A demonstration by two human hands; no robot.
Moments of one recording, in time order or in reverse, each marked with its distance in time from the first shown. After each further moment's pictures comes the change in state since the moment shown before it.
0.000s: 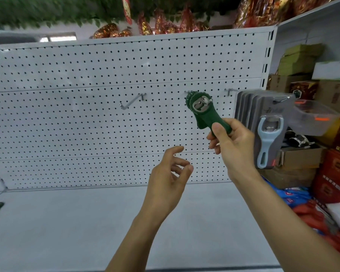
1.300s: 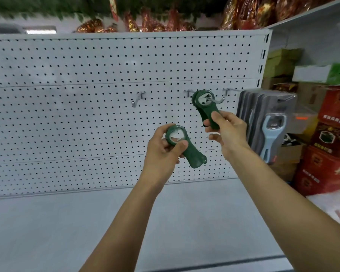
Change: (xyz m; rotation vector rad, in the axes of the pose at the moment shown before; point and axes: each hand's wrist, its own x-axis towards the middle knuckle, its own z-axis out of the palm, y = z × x) left_hand 0.041 0.012 -0.039 -0.417 -0.029 -0.096; right_hand 0.037 0.007 0.030 0.126 0.147 0.274
